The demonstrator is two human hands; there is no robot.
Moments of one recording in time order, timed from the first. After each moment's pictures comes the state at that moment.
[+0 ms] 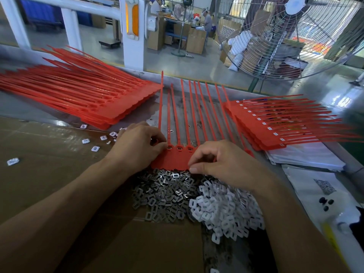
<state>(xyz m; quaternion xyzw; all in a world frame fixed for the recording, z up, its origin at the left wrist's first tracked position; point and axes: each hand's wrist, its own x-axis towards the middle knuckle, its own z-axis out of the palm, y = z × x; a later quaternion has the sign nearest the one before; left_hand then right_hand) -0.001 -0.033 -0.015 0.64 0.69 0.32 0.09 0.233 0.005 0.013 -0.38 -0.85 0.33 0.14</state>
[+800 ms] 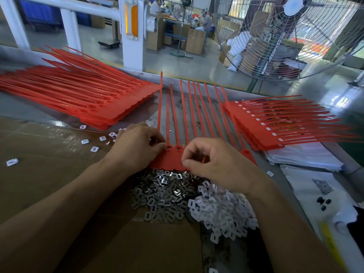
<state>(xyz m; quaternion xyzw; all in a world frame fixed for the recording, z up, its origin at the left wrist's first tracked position) 0.000 -0.034 -0.013 0.64 0.69 0.31 0.09 0.223 -0.010 0.021 -0.35 -0.86 0.34 0.18</state>
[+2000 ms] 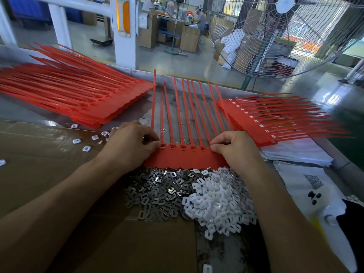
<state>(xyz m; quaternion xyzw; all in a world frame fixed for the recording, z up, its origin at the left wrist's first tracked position) -0.004 -0.029 -0.019 0.64 0.69 0.32 0.09 0.257 0.042 -0.009 -0.59 -0.71 0.24 0.29</state>
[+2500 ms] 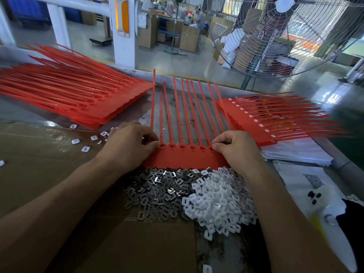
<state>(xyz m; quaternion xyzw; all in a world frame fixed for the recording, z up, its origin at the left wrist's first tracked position) -0.006 -0.028 -0.019 0.65 0.69 0.32 0.09 0.259 0.043 -0.009 -0.60 -0.71 0.22 0.29</state>
